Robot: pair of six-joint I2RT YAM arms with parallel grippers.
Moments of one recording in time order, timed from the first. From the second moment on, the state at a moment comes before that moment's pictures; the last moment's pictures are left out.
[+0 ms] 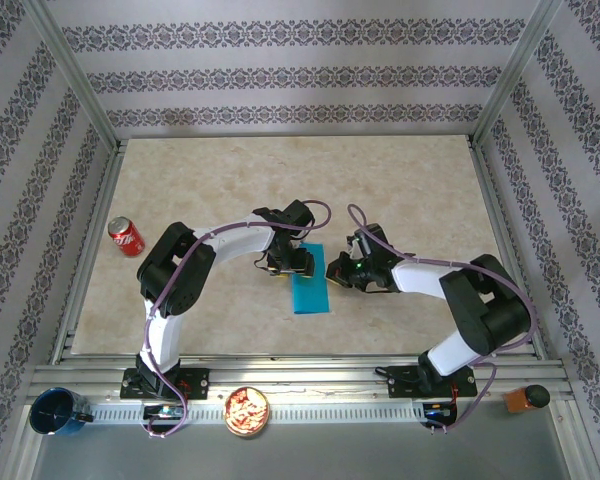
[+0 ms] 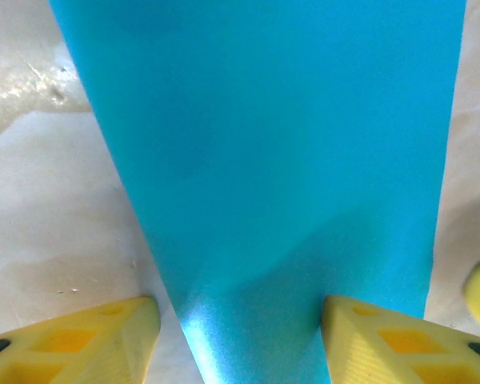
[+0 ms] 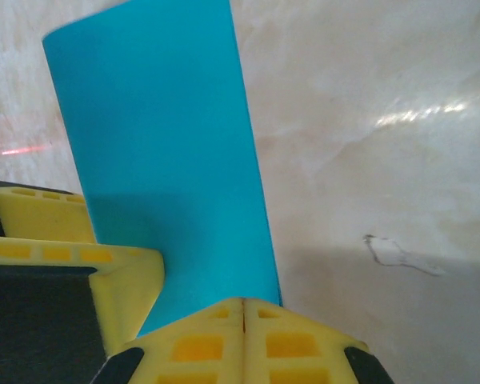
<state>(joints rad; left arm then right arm) -0.68 2.01 1.38 -0.75 0.23 -0.61 0.46 1.57 0.59 0.04 -0.51 0.89</state>
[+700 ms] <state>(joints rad) -0.68 2.01 1.38 -0.75 0.23 -0.61 0.51 1.68 0.67 0.04 -0.49 0.89</state>
